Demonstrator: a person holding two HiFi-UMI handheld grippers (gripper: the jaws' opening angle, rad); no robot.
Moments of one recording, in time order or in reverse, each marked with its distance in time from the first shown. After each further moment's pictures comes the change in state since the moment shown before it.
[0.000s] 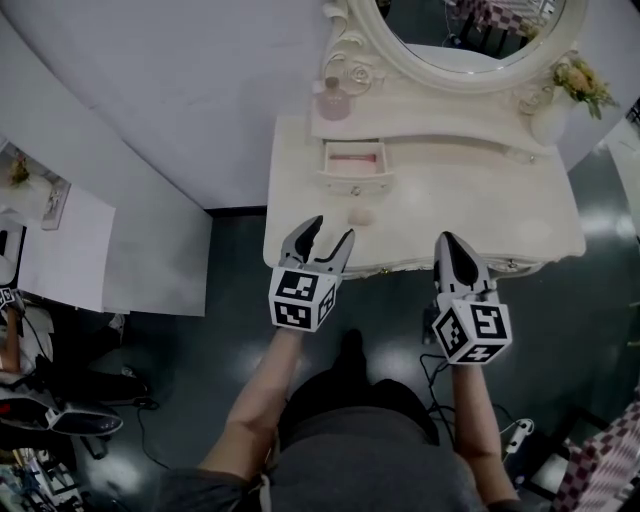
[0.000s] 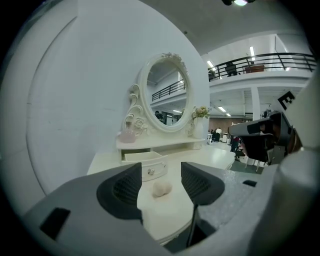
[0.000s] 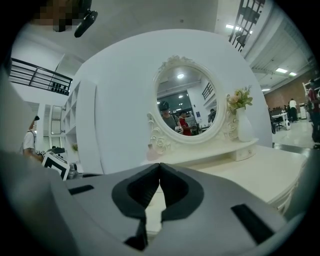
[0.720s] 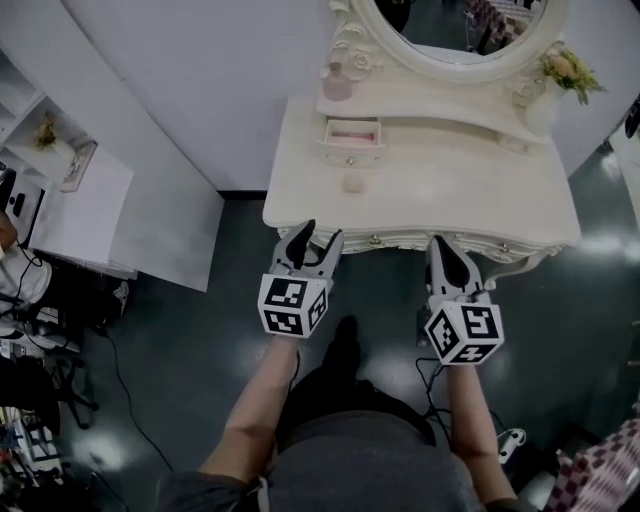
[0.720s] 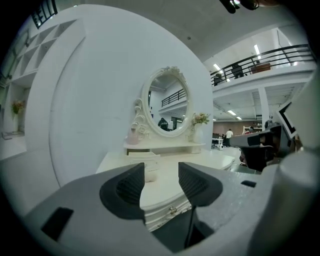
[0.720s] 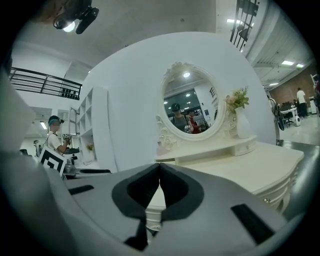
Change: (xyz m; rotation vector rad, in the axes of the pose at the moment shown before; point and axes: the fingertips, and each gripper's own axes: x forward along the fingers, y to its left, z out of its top) left arm -0.090 -0.070 -0.008 -0.033 -0.069 0.135; right arm -0.093 0.001 -0.019 -0.001 0.007 0.116
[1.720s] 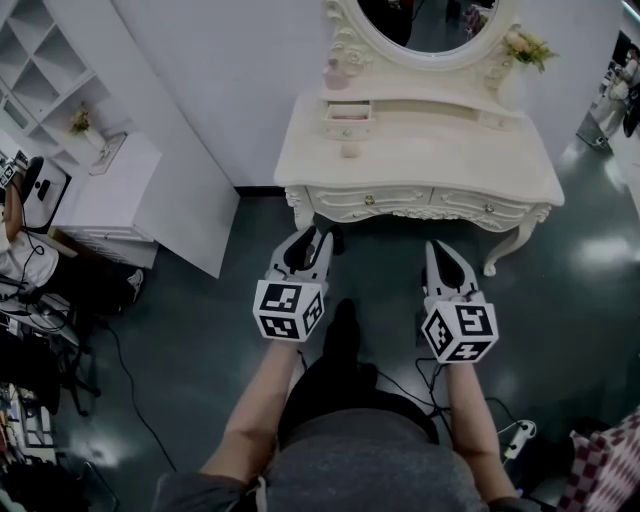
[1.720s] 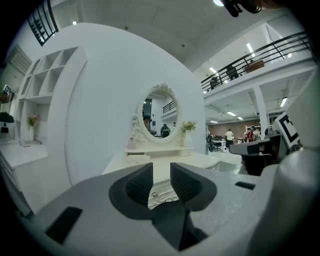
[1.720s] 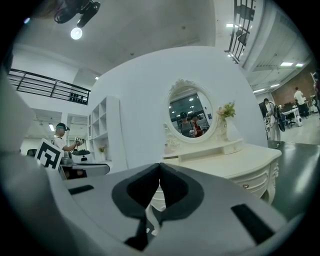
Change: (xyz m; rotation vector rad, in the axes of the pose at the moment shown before) left arm -0.157 -0.102 -0.012 0.043 -0.077 0.057; right arm -0.174 0.031 -0.025 -0.011 -0.054 0.049
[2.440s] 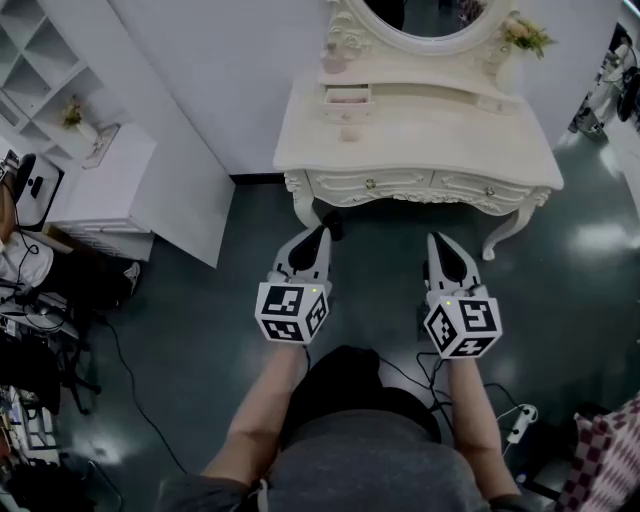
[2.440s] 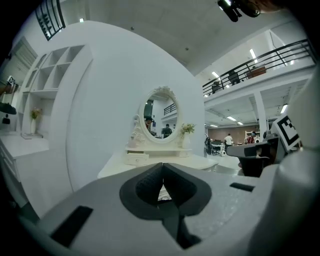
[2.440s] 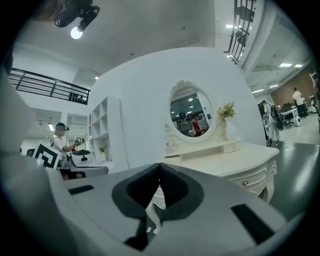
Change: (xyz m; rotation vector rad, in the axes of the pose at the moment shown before) left arm -0.028 -0.001 -0.012 -0.055 -0.021 -0.014; right arm -0.013 0.022 -0.009 0.000 0.002 -0.014
